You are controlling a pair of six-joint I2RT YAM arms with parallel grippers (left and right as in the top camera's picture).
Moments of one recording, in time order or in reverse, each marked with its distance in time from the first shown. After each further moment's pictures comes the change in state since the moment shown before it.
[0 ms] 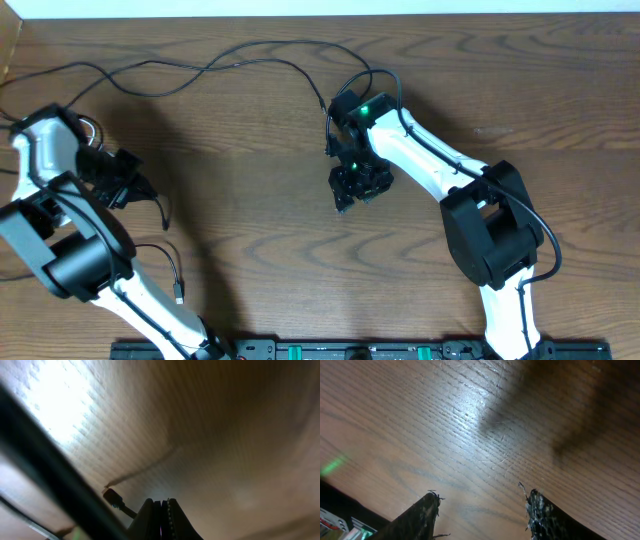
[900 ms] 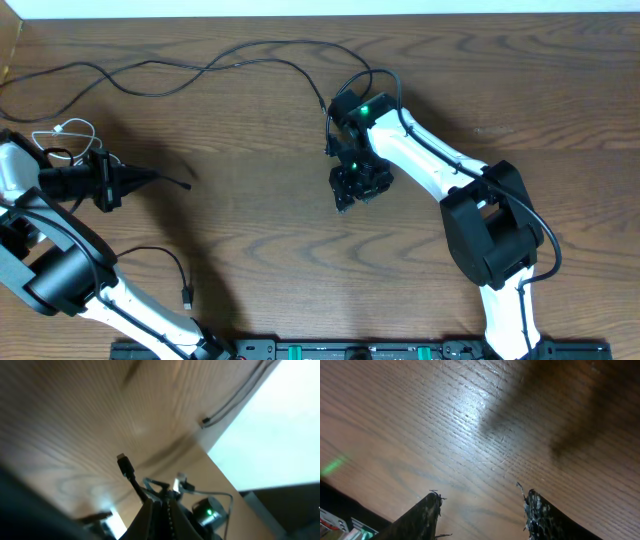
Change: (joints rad) left arm 0.172 0.000 0.002 -0.207 0.628 0.130; right arm 0.000 0.000 0.000 0.003 0.000 0.000
